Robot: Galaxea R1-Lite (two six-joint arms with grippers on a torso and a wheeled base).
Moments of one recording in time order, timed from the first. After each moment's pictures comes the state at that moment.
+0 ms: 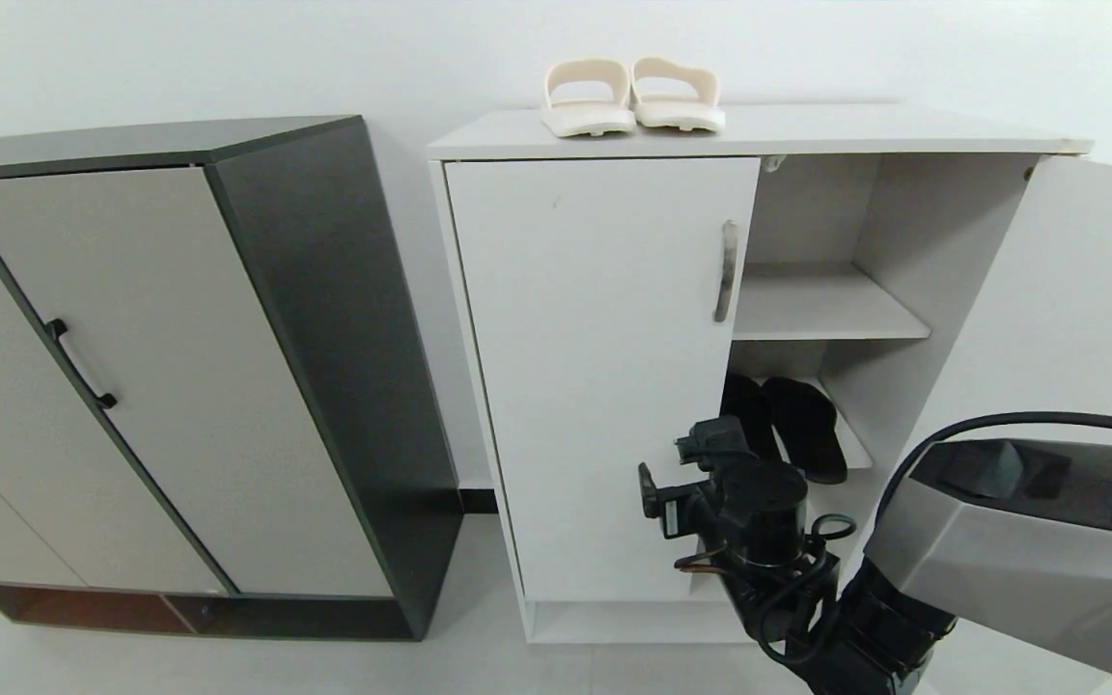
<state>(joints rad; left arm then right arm) 0.00 0.00 0.00 0.00 -0.01 0.00 0.73 2.27 -0.82 -1.36 -0.56 0.00</state>
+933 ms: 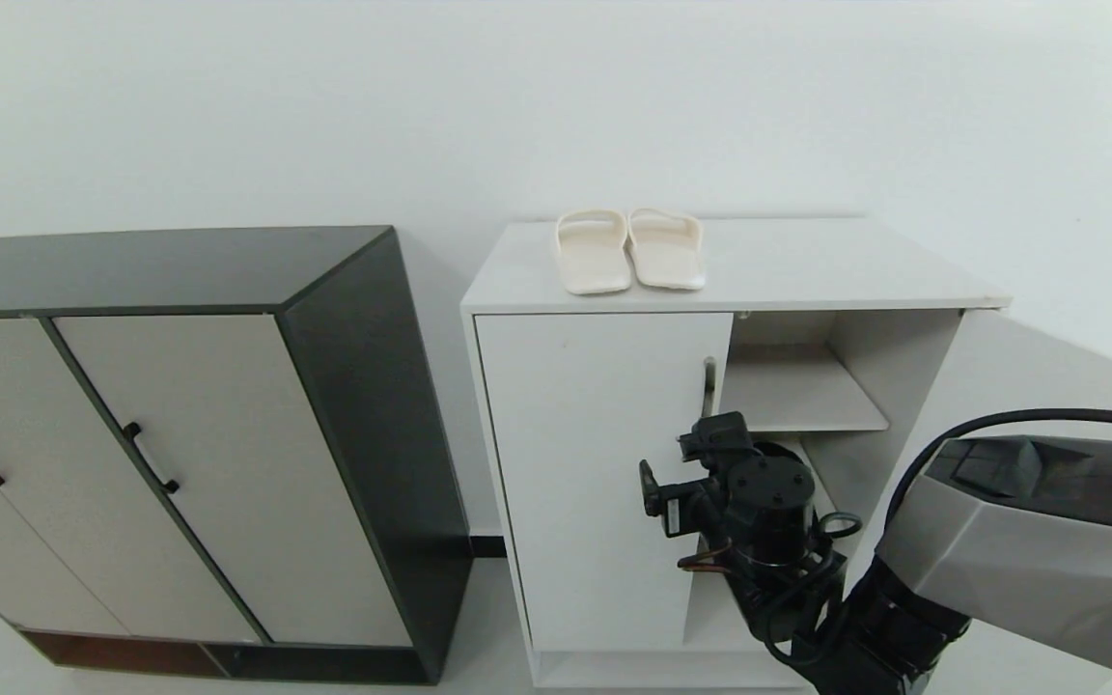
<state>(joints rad) 0.00 0.00 0.00 0.00 -0.01 0.00 0.74 2.25 -0.81 -1.36 -0.56 0.00</state>
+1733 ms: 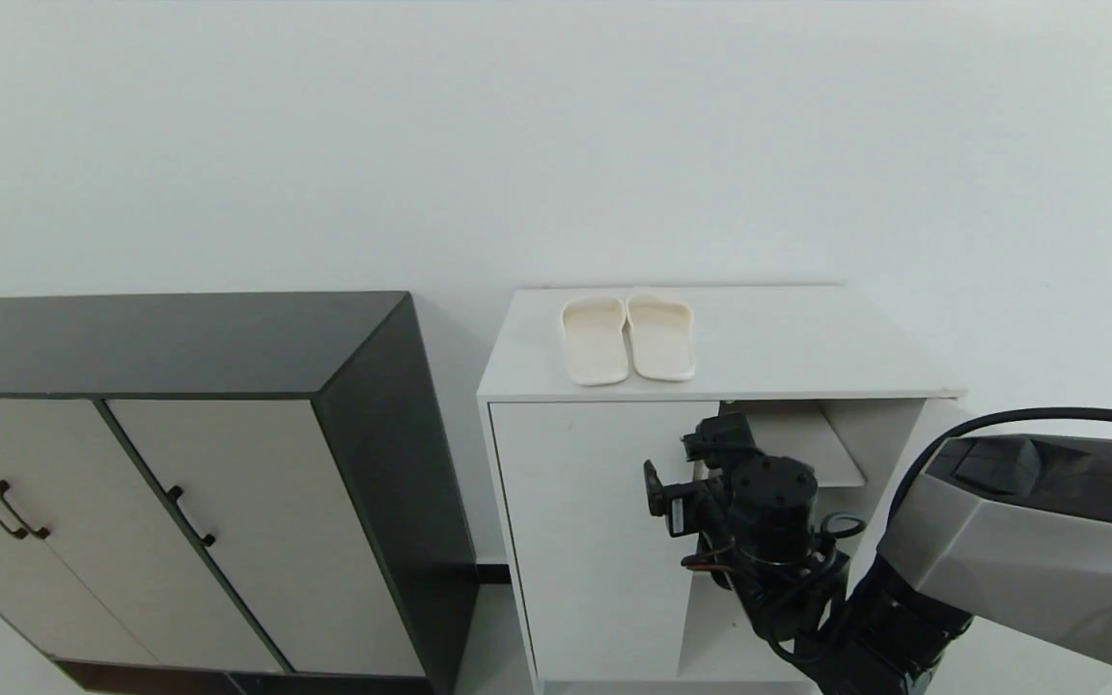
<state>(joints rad) 0.00 0.00 0.00 0.00 -0.01 0.00 0.74 2.25 -0.80 -1.36 -0.56 0.00</state>
